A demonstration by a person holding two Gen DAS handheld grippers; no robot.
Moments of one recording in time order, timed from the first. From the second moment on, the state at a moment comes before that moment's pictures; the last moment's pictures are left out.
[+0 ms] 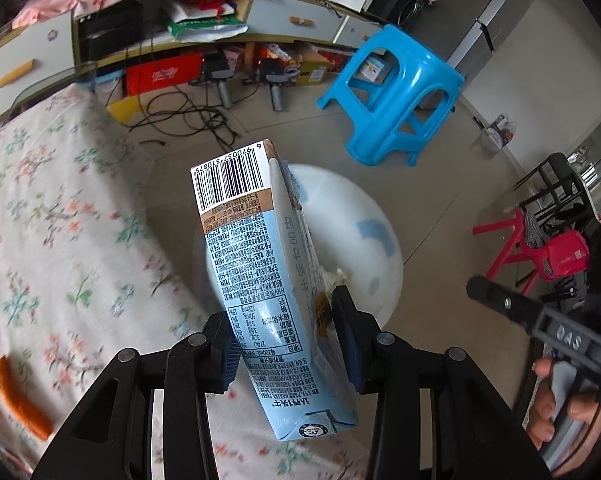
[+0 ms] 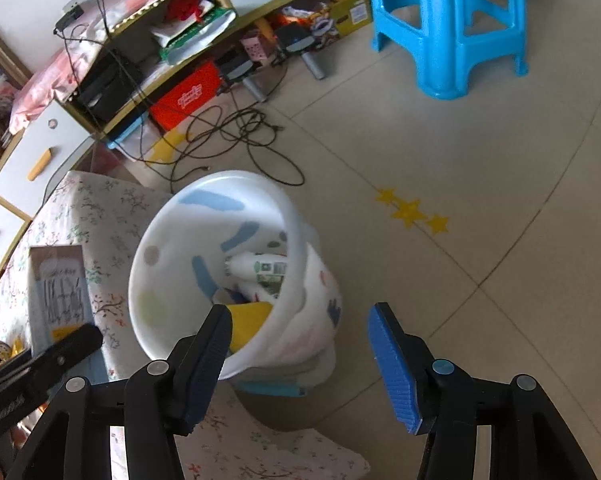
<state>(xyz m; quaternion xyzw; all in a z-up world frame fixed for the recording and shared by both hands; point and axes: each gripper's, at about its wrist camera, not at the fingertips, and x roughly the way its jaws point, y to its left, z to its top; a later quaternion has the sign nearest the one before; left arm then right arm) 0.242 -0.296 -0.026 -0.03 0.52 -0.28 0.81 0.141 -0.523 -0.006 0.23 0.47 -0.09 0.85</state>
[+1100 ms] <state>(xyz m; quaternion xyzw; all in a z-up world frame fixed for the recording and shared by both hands) 0.186 -0.108 0.007 -0.01 0.50 -0.15 0.85 0.157 -0.448 0.004 0.16 0.48 -0.05 0.86</state>
